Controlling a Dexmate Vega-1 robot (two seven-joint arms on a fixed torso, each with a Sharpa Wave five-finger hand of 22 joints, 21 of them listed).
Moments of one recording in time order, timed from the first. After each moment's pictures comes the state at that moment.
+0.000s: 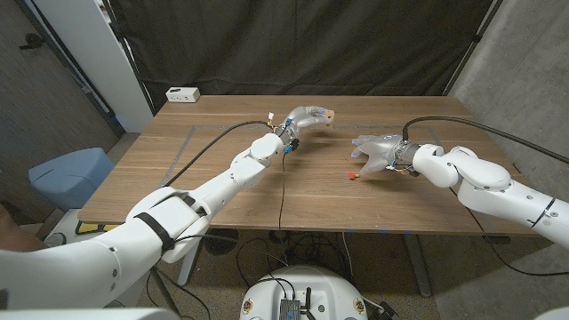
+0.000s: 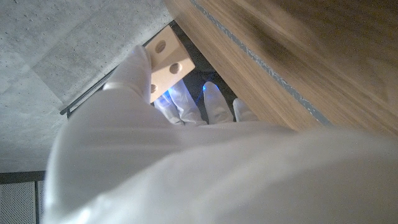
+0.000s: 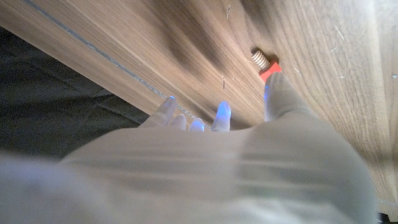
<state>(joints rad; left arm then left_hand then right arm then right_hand) 0.38 0.14 0.73 -0.81 -0.23 -0.36 0.00 1.02 -0.03 0.35 -0.15 0.23 0.77 -0.14 0.56 0.21 0.75 -0.22 0.61 0.56 0.48 -0.05 0.26 0.28 0.13 0.11 0.20 0.17 -0.89 -1.10 -0.54 -2.00 -0.65 -0.17 0.29 0.74 -0.12 0.44 -0.17 0.20 0.38 -0.17 0.28 0.24 0.06 -0.07 0.19 0.20 0.00 -0.02 0.20 0.19 0.23 0.02 0.19 0.16</state>
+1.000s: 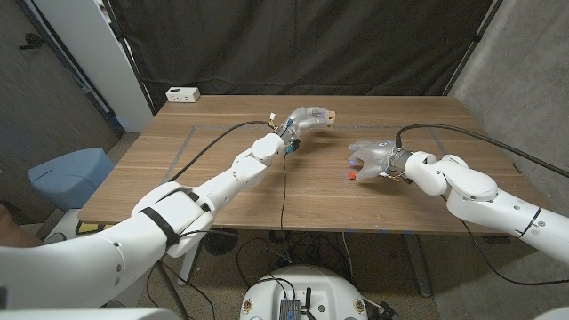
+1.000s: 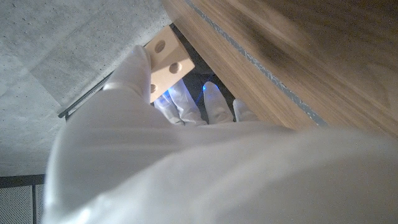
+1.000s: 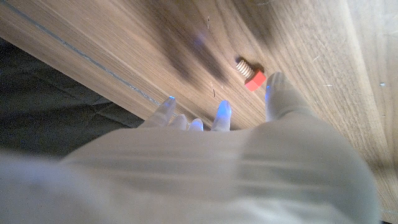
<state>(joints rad) 0.36 0.12 0.74 -0.74 -0.22 -0.39 -0.01 1.02 -0.03 0.34 -0.15 0.23 0.77 -0.14 0.56 0.21 0.76 -0.22 0.60 0.56 0.48 -0.05 0.25 0.27 0.13 0.11 0.20 0.17 -0.91 -1.06 -0.58 -2.03 -0.71 -0.26 0.32 0.73 -0.13 0.44 -0.17 0.20 0.39 -0.15 0.30 0.25 0.05 -0.06 0.19 0.20 0.00 -0.01 0.20 0.20 0.22 0.03 0.19 0.17</state>
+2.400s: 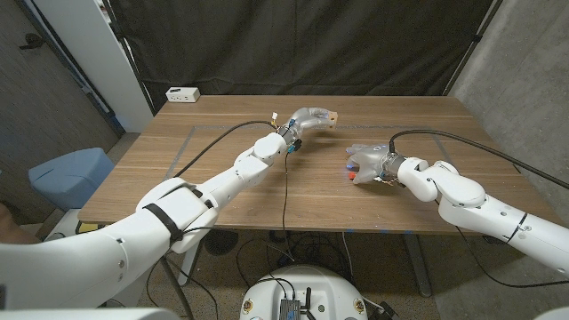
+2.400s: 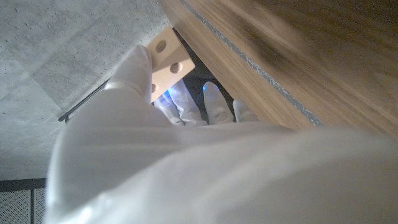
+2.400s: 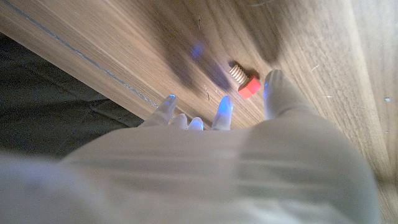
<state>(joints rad) 0.33 0.09 0.75 -0.68 -0.23 -0.40 -0.03 1.03 -0.02 0.34 -0.16 0.22 0.77 -0.14 0.56 0.21 0.76 -0.21 0.59 0.56 0.48 -0.05 0.24 0.26 0.13 0.11 0.20 0.17 -0.89 -1.02 -0.63 -1.99 -0.79 -0.26 0.29 0.77 -0.13 0.46 -0.17 0.20 0.45 -0.12 0.37 0.29 0.06 -0.05 0.20 0.20 0.01 -0.02 0.21 0.20 0.23 0.01 0.19 0.17</state>
